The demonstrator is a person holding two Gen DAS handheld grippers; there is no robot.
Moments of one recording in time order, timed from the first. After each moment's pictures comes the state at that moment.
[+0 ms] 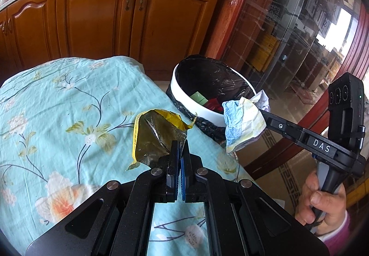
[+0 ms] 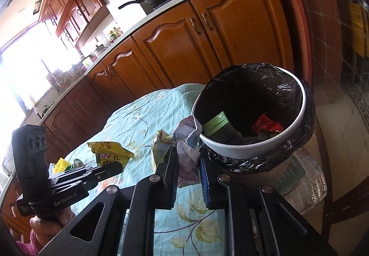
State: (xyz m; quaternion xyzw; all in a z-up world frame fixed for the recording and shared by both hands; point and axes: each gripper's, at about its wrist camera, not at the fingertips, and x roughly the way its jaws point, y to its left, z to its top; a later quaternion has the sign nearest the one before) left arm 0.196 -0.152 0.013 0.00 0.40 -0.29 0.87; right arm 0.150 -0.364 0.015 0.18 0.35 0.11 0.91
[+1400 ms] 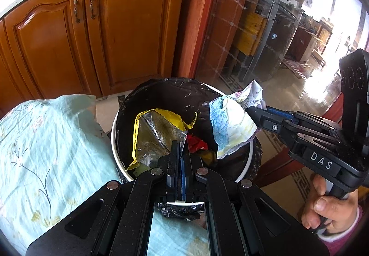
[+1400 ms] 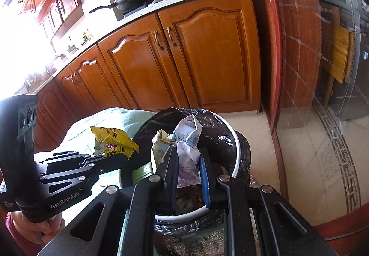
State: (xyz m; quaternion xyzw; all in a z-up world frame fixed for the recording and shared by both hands) left arm 0.284 -0.288 0.017 0.08 0.41 -0.34 0.84; right arm 0.217 -0.438 0.034 0.11 0.36 0.02 0.93
